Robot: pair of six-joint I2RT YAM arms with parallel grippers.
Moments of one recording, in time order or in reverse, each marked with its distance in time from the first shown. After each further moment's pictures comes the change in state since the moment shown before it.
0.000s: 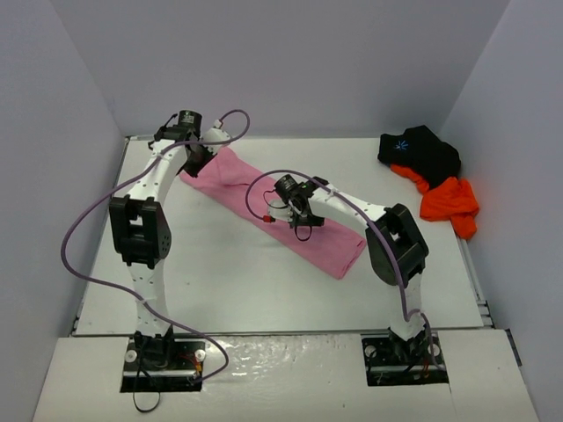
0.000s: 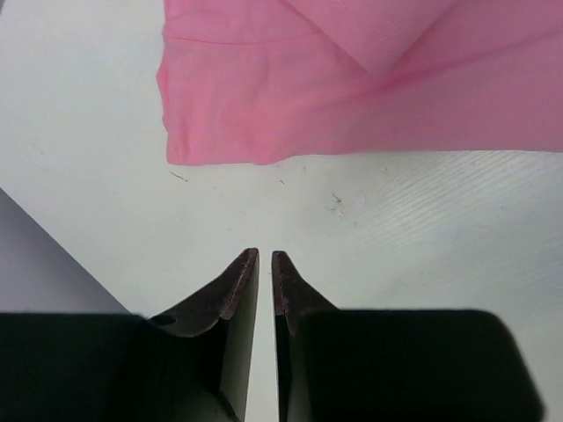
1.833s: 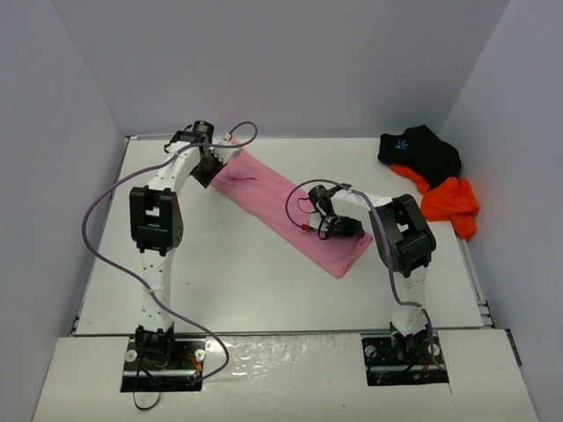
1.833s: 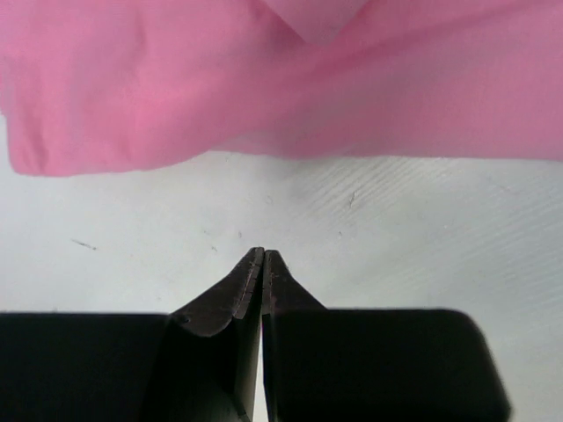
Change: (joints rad) left arm -0.021 0.228 0.131 -0.070 0.060 -0.042; right arm -0.207 0.059 -0.206 0.018 0.102 0.017
